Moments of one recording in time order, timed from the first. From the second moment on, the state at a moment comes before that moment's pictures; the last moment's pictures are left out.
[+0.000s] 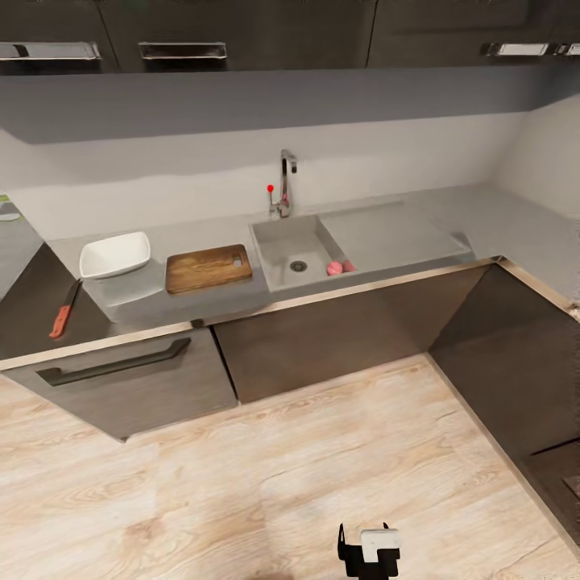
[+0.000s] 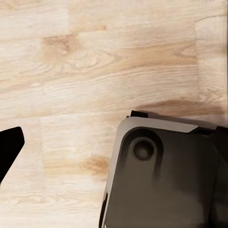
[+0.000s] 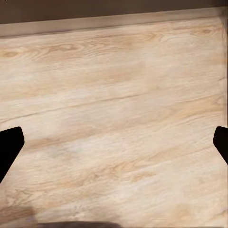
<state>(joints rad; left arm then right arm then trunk) 0.00 0.01 0.06 -0.42 0.12 -0.41 0.09 -0.43 0.17 0.36 -0.02 -0.04 -0.69 -0.45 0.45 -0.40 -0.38</state>
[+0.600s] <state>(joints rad) 0.00 0.01 0.06 -0.42 0.12 -0.41 0.09 -0.43 0.17 0.36 -0.02 -0.04 -0.69 -0.45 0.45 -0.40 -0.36</state>
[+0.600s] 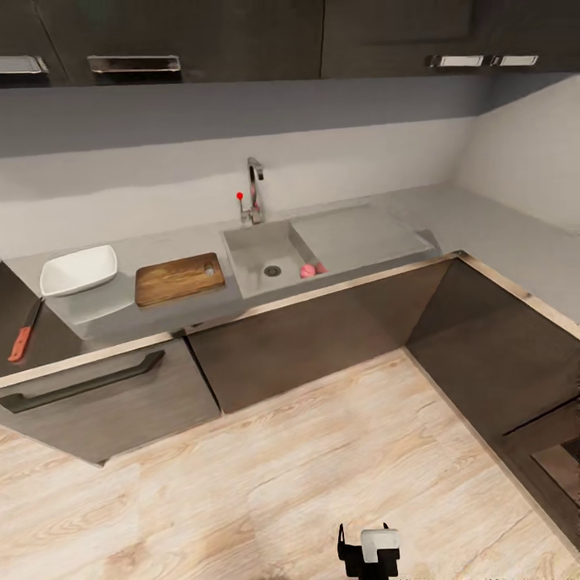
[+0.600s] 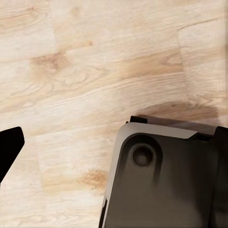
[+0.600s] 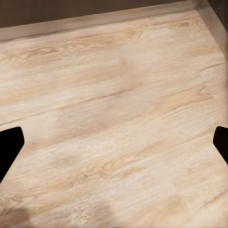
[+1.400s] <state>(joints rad) 0.00 0.01 0.06 -0.42 0.12 -0.41 0.08 -0.43 0.17 0.36 -0.02 -0.04 -0.69 -0.45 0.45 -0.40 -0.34</state>
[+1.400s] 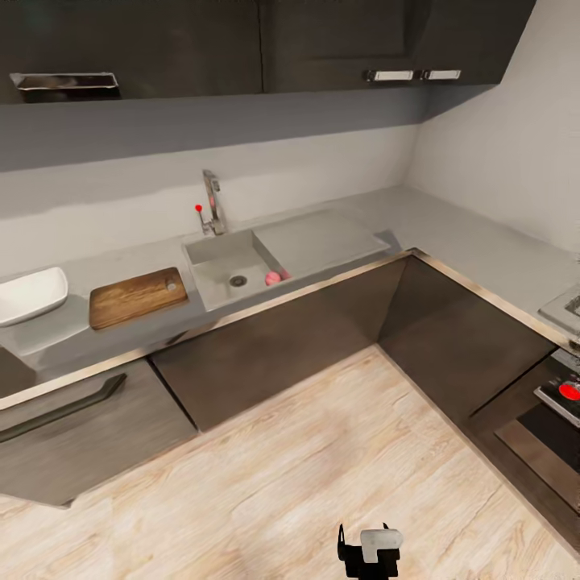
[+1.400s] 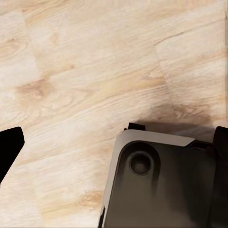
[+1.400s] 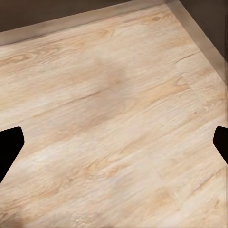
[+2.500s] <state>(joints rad) 0.00 0.01 0.05 -0.42 0.12 -0.41 0.08 -0.43 0.17 0.36 -0.02 -0.04 -0.69 -0.45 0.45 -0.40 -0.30</state>
